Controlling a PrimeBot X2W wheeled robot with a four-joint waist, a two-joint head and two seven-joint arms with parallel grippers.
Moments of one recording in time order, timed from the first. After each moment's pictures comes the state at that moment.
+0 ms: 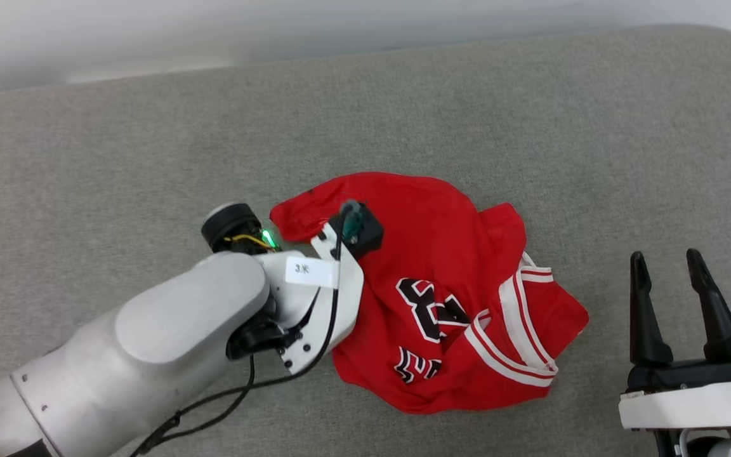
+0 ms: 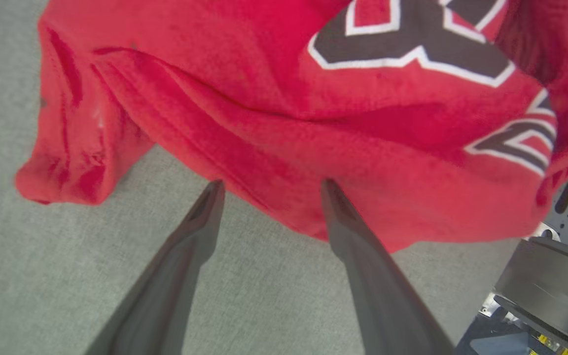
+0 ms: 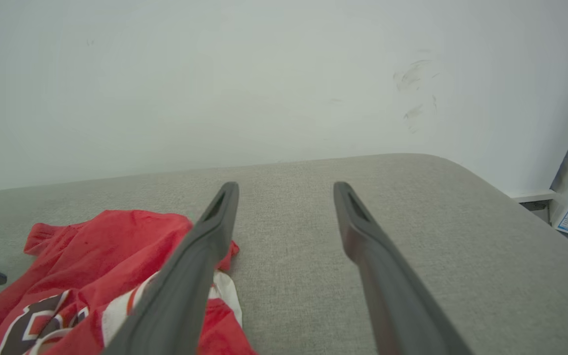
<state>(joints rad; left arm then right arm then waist) -1.01 0.52 -1.25 0.23 -0.90 -0.13 0.71 0.00 -0.05 -0.07 -0.08 0.15 0.13 -0.26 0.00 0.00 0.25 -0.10</state>
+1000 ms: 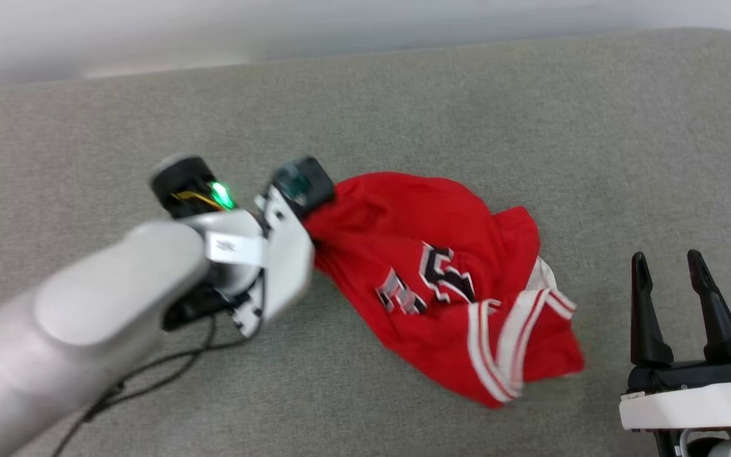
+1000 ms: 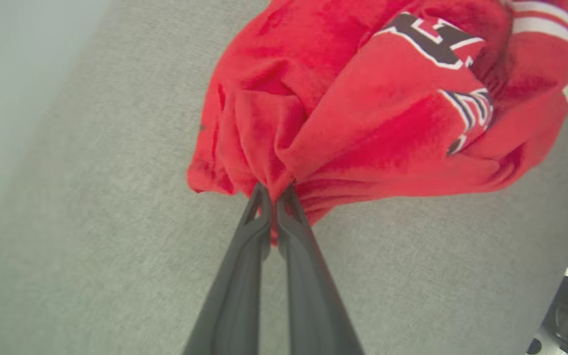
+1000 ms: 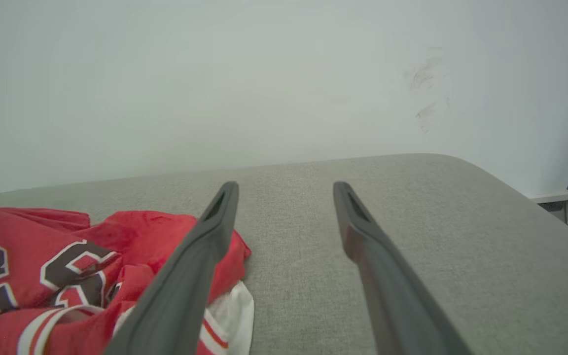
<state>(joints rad) -1.05 0.64 -1.25 0.15 -0.88 -0.13 0.54 0.00 -0.05 -0.07 -0.08 0.16 0.13 -0.26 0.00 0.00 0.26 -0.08</state>
